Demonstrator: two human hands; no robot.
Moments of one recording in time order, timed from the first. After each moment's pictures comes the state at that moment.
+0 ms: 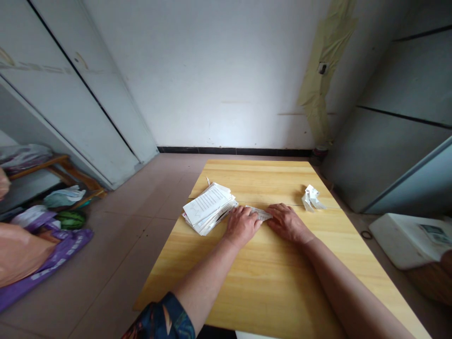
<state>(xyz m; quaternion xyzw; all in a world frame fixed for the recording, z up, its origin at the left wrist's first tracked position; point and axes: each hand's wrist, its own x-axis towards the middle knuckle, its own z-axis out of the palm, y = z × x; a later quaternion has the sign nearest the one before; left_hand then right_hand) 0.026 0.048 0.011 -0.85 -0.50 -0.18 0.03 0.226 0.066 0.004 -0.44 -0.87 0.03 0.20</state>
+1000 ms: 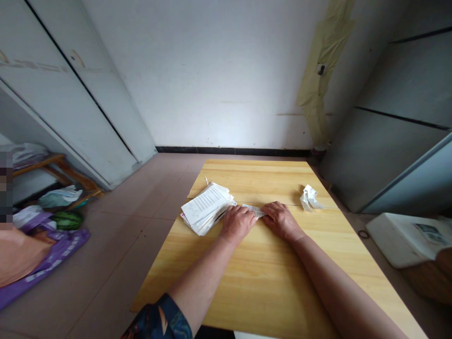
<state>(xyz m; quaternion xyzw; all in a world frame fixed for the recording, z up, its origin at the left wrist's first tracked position) 0.019 0.059 0.005 -0.85 -0.48 -0.21 0.06 0.216 0.073 -0.005 -0.43 -0.87 -0.02 0.25</state>
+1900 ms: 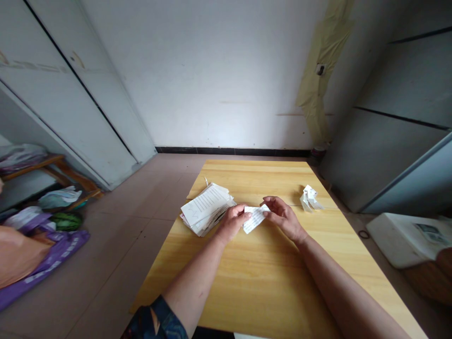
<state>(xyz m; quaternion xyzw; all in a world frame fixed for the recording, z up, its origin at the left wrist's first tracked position) 0.007 0.065 0.007 -0.57 -0.39 -0.43 -0.58 0.202 0.063 0.015 -0.38 -0.61 0.49 0.50</state>
